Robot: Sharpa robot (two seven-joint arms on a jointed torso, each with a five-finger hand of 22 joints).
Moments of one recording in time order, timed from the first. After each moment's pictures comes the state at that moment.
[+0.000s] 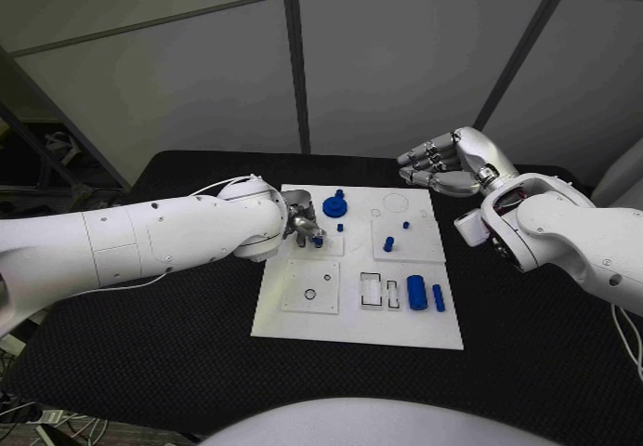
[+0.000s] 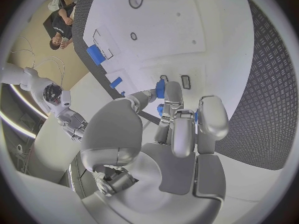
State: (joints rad) left arm 1.26 -0.67 -0.15 1.42 -1.10 -0.10 -0.53; left_hand 1.07 -0.13 0.64 0.06 0.31 0.98 0.06 0.51 0.63 1.22 0.01 0.88 0.51 1.47 -0.08 1.47 1.31 0.13 1.37 0.03 1.26 1.21; right arm 1.19 -0.82 0.04 1.56 -0.85 -0.49 0.14; right_hand 1.36 -0.15 0.37 0.03 0.42 1.08 0.18 0.07 0.08 1.24 0.12 0.07 0.07 1.25 0.08 0.06 0.31 0.17 0.89 0.18 0.45 0.44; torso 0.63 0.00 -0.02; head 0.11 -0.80
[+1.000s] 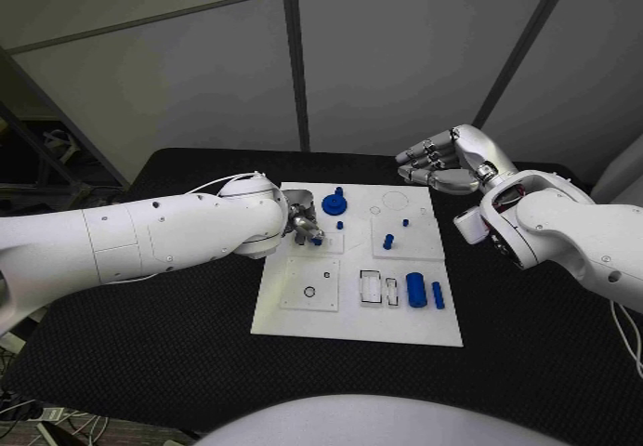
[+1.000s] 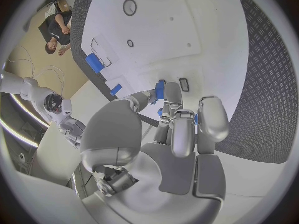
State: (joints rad) left arm 1.26 -0.67 -0.14 1.42 -1.16 -0.04 -0.53; left_hand 1.06 -0.15 0.66 0.05 0.31 0.98 0.06 0.51 0.63 1.23 0.00 0.89 0.52 1.47 -0.08 1.47 1.31 0.13 1.38 0.03 1.27 1.22; right arm 1.19 -0.82 0.04 1.56 -0.85 -0.48 0.14; right_hand 1.36 -0.15 0.37 0.03 0.42 1.08 0.18 0.07 0.08 1.24 0.12 0.07 0.07 1.25 0.08 0.06 0.31 0.17 0.89 0.18 0.45 0.44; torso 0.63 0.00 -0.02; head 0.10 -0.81
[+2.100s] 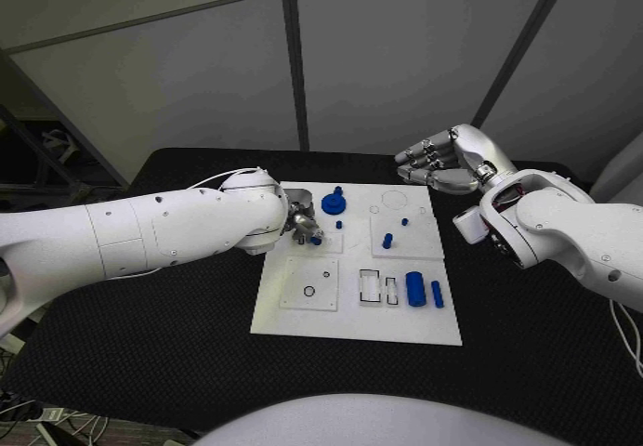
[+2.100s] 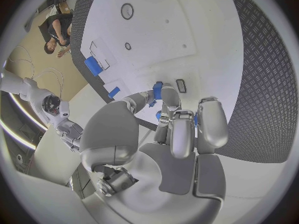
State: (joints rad) left arm 1.27 -0.65 -0.14 1.38 -1.15 0.03 -0.53; left_hand 0.99 -0.14 0.69 0.04 0.32 1.01 0.02 0.54 0.66 1.29 -0.01 0.99 0.65 1.47 -0.10 1.47 1.31 0.13 1.41 0.01 1.31 1.26; right arm 1.19 -0.82 0.04 1.57 -0.85 -0.47 0.14; right_hand 1.36 -0.15 0.37 0.03 0.43 1.08 0.18 0.07 0.08 1.24 0.12 0.07 0.07 1.25 0.08 0.06 0.31 0.17 0.89 0.18 0.44 0.44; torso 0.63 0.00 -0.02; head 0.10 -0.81
